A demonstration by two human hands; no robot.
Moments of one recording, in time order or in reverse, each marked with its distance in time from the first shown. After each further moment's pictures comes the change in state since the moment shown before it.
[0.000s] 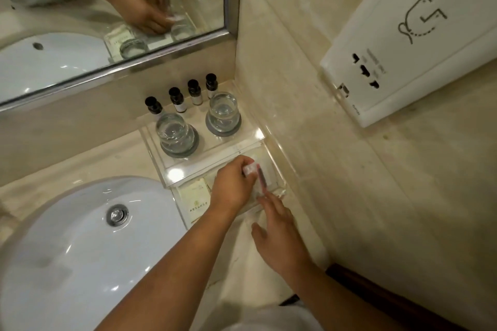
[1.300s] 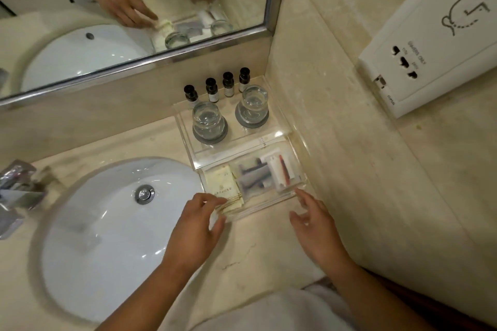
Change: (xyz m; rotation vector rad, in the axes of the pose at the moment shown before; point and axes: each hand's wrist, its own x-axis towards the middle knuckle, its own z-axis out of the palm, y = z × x) left_hand -0.131 -0.097 -0.073 0.280 0.085 0.114; right_hand -0.005 0.028 -0.015 0.265 0.060 0.143
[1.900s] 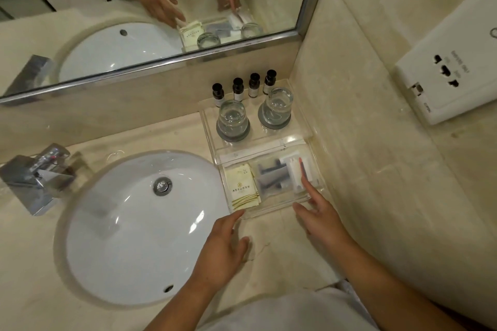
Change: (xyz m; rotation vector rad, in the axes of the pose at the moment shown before) left_hand -0.043 0.007 0.027 -0.289 -0.135 -0.267; right_hand 0.017 -0.030 0.006 0.199 -0.183 0.070
